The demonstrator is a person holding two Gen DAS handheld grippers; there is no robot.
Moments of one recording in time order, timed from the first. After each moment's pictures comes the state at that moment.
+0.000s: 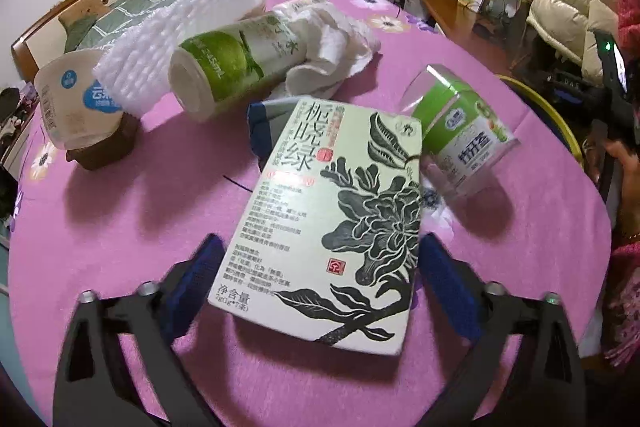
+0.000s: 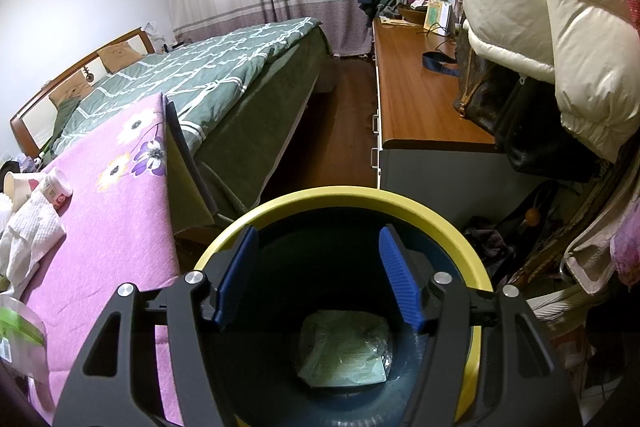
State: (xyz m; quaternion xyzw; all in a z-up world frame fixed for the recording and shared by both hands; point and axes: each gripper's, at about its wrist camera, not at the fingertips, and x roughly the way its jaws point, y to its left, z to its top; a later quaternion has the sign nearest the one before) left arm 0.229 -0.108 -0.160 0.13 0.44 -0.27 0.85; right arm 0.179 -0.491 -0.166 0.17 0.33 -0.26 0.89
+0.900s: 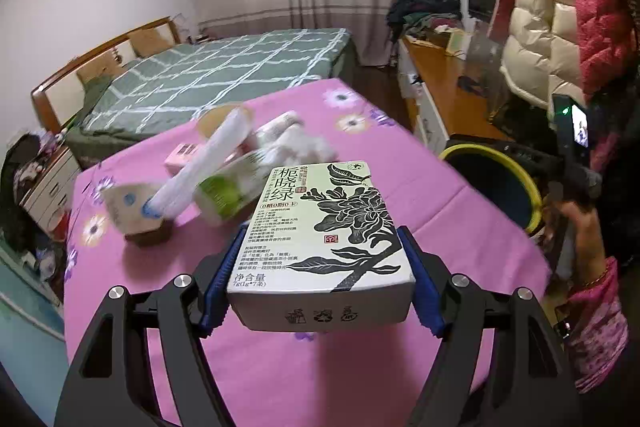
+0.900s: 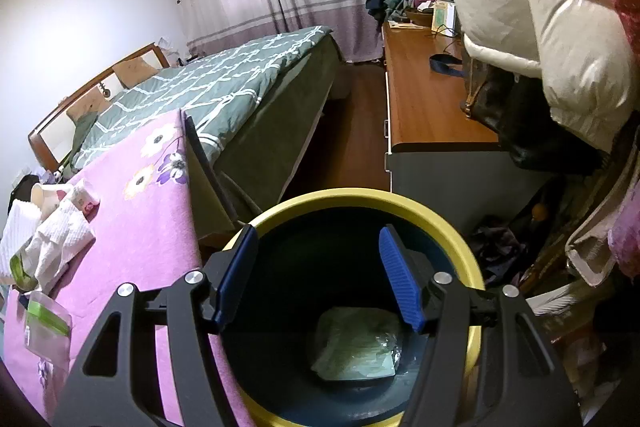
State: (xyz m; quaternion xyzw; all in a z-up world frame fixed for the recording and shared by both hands) left arm 0.153 -0.136 -0.038 0.14 0.33 -0.28 0.89; right arm 0.148 -0.498 -0.152 0.19 0.30 -0.23 0.90
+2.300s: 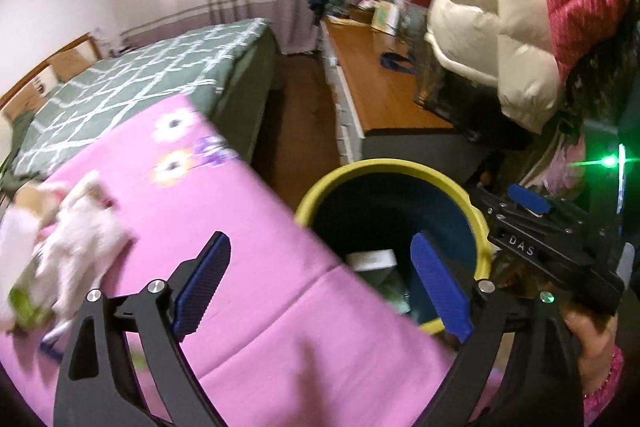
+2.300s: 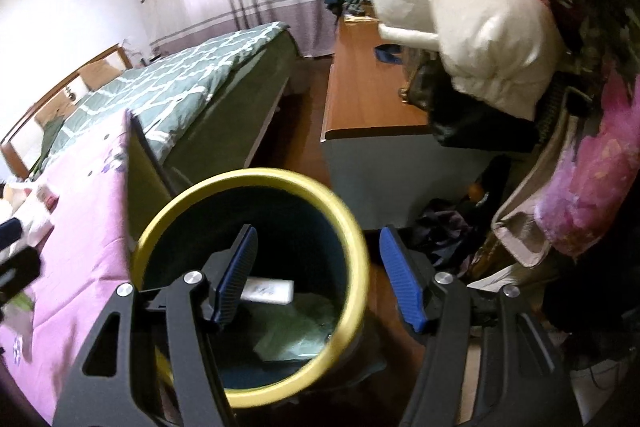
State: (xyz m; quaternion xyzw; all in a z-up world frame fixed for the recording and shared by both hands) left arm 0.167 -0.347 -0.085 0.16 0.35 -0.37 0.85; right arm 0.088 -0.532 -0.164 0.19 0.32 -0.29 0.88
